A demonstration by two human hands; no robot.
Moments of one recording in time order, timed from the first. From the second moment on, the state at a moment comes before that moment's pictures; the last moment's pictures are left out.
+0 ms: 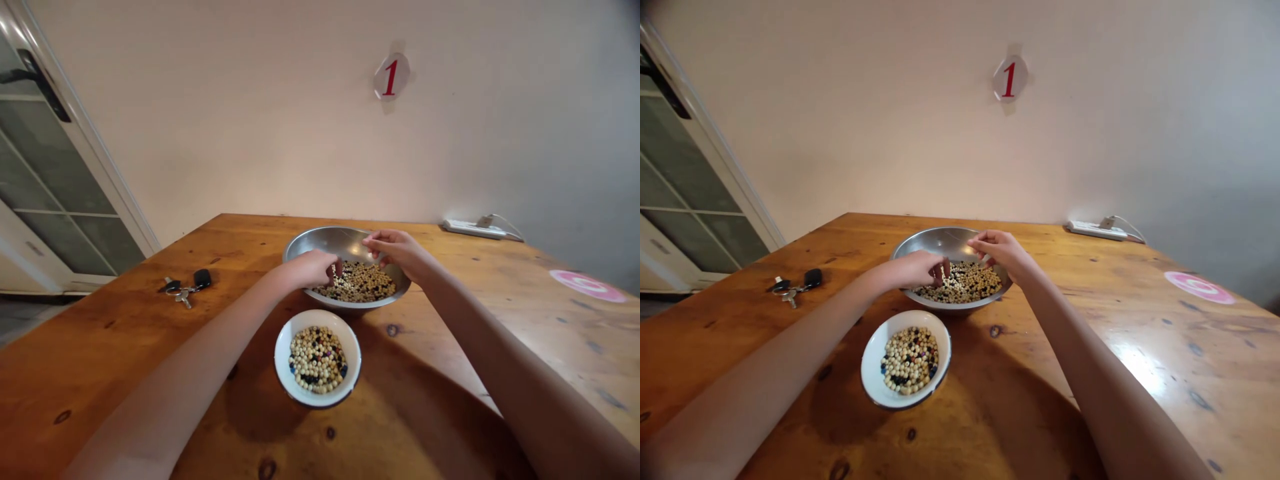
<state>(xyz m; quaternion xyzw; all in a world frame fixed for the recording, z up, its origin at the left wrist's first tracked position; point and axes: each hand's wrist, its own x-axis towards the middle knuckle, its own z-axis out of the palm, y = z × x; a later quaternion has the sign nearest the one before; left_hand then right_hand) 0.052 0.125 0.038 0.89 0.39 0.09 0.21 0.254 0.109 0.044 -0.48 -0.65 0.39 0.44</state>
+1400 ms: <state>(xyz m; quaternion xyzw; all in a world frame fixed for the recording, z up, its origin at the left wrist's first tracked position) 0.034 0.145 0.045 0.52 0.34 0.48 0.62 0.242 0.106 0.045 -0.43 -0.71 0.31 0.46</state>
